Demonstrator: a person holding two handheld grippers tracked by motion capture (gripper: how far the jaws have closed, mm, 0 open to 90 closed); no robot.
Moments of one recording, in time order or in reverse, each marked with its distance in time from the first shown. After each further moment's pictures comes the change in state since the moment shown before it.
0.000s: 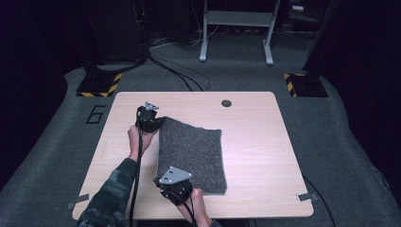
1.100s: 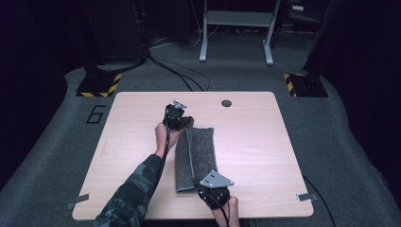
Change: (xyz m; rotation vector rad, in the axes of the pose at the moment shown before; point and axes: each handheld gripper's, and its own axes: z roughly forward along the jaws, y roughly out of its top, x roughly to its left) left arm -0.077 0.031 0.054 0.006 -0.107 0.032; right arm -0.045 -0.055 -0.074 0.020 -0.201 0.101
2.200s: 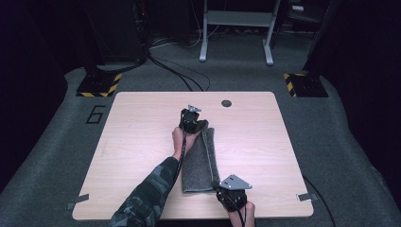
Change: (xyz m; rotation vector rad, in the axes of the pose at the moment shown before) left arm -0.040 0.001 0.045 -0.044 -0.075 -0.081; right arm -0.033 -0.039 -0.019 0.065 -0.100 0.089
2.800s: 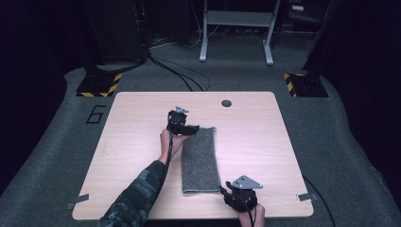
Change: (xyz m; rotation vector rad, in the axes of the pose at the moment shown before) left arm 0.040 -0.020 -0.029 0.051 0.028 -0.026; right arm -0.025 -0.014 -0.012 0.050 -0.025 0.064
